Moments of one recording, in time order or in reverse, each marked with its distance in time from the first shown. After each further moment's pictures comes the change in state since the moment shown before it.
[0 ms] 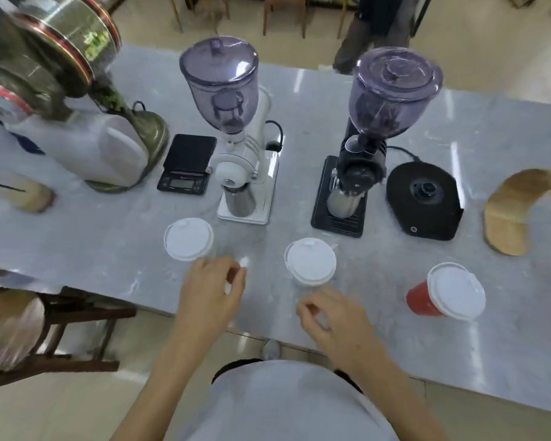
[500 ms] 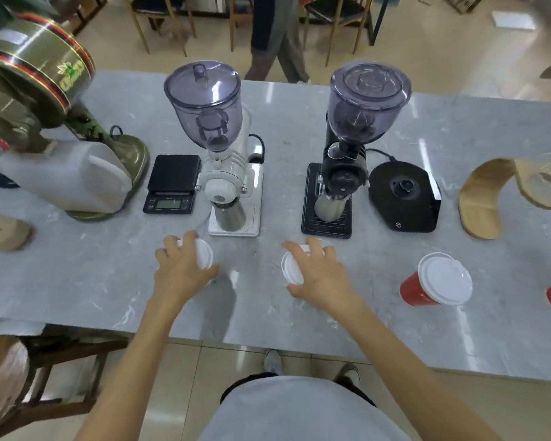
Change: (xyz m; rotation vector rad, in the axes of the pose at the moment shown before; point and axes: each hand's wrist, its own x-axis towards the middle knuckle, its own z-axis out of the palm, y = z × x) left_hand 0.087 -0.078 0.010 0.177 -0.232 -0.302; right_hand 0.088 0.015 0.021 -0.394 -0.284 0.343
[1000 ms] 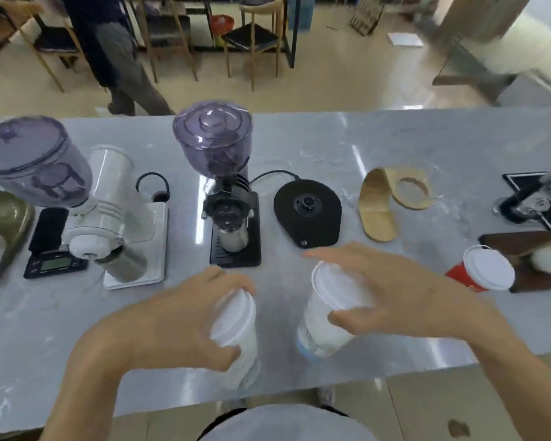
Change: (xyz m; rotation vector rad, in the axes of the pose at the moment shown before) left_hand -0.109 0.222 -0.063 0.151 -0.654 0.734; right_hand -0.156 0.162 -0.195 0.222 -0.059 -0.110
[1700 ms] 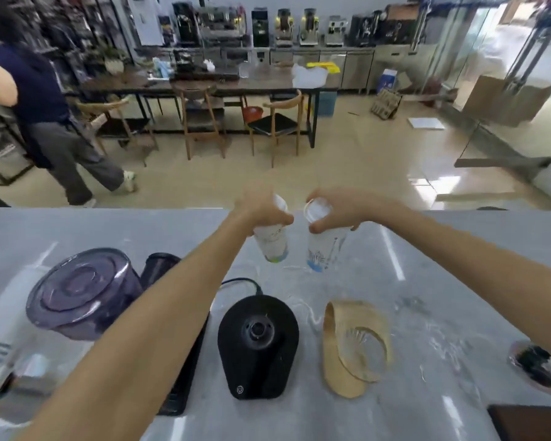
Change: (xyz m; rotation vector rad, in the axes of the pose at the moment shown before) left_hand 0.413 0.147 -0.214 -0.107 0.567 -0.399; right_hand 0.253 0.190 -0.298 -0.199 0.118 0.081
